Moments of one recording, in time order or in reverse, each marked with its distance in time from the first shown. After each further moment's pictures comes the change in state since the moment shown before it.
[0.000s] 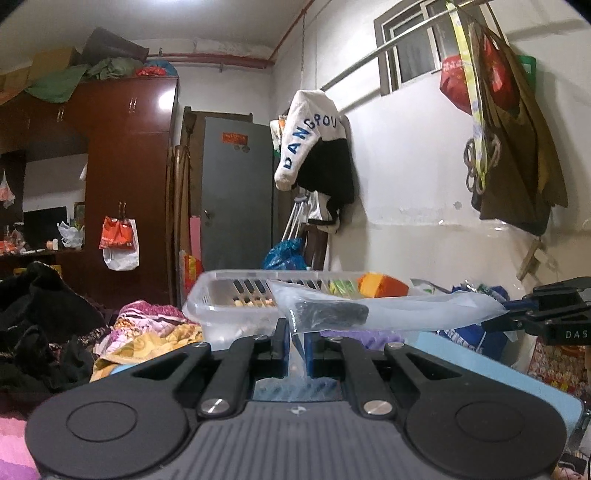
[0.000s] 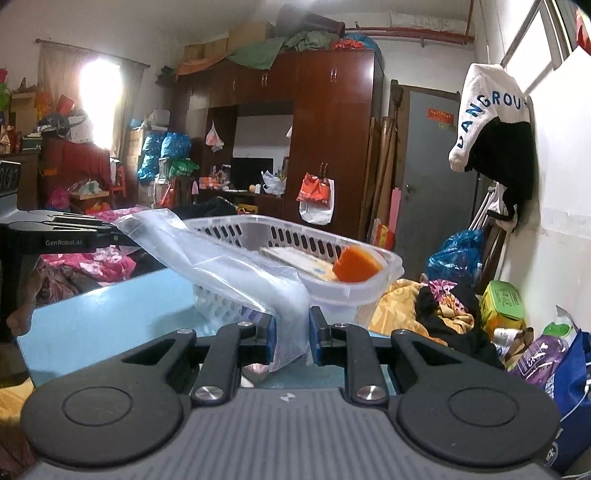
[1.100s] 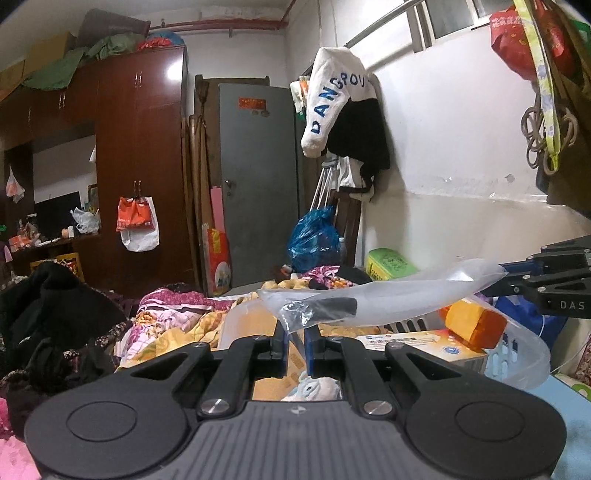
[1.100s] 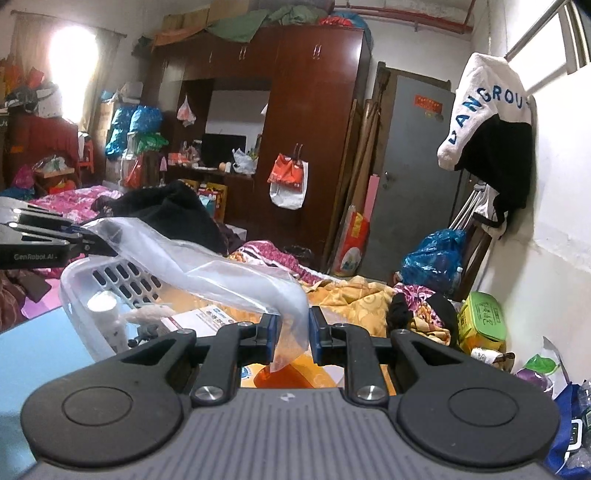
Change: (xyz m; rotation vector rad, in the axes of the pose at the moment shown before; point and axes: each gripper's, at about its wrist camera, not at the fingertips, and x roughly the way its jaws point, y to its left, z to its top) left arm 0.123 0.037 0.055 0.036 0.146 0.096; right arm 0.107 -0.041 0.054 -0.038 0.092 -0.093
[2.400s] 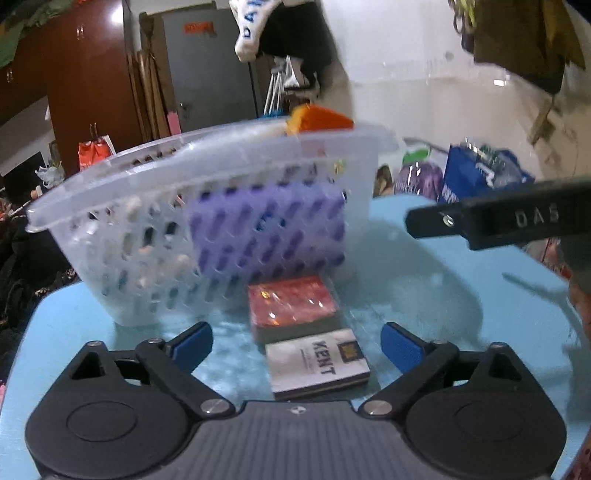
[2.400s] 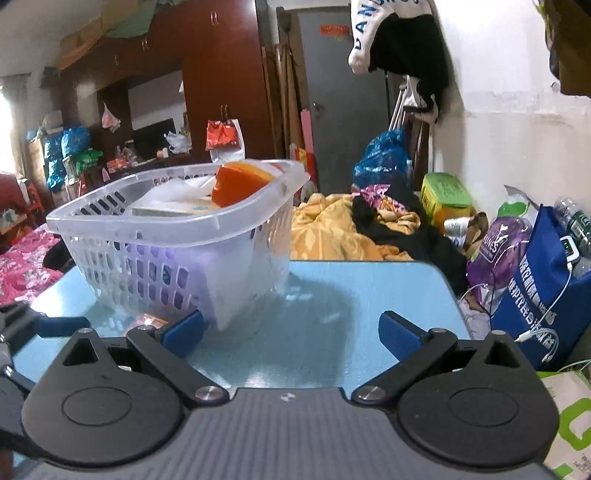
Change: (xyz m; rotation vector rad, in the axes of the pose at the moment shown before) left arm -0.011 -0.153 -0.103 0.121 0.310 -0.043; right arm -0.048 -0.003 -0.088 0.349 0.155 -0.116
